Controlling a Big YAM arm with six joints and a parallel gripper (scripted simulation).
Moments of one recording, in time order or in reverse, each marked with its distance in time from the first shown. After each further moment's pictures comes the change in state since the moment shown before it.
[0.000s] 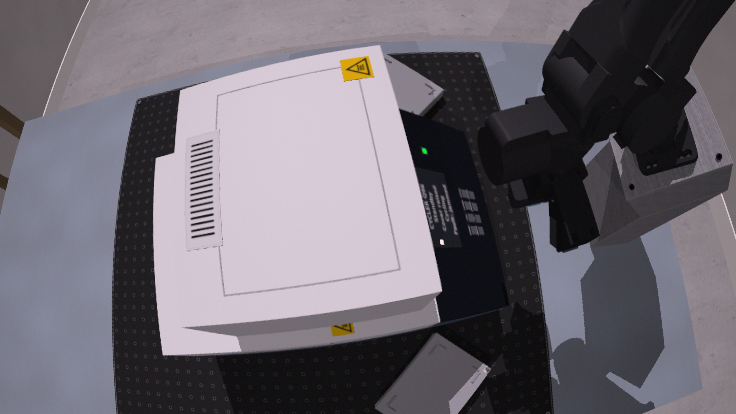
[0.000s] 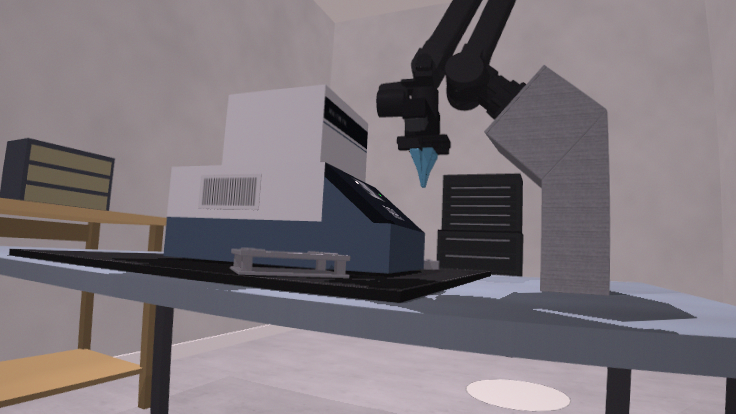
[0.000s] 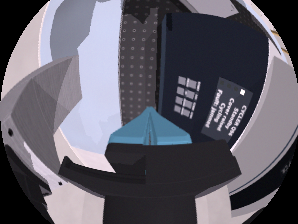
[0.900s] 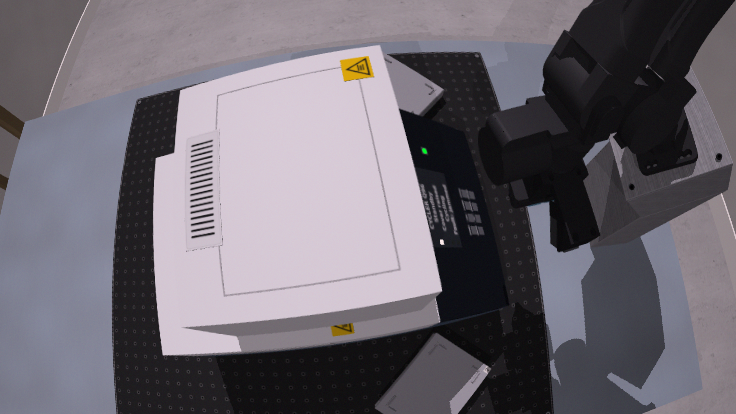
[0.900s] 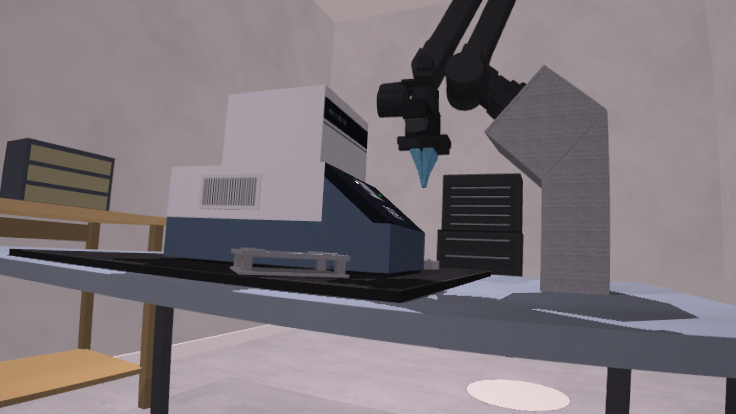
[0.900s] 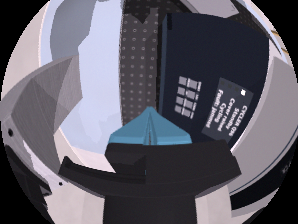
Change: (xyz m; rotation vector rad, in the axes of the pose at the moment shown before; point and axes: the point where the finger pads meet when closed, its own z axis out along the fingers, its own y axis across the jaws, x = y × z) arm 0.000 0.001 0.000 -0.002 0.000 0.000
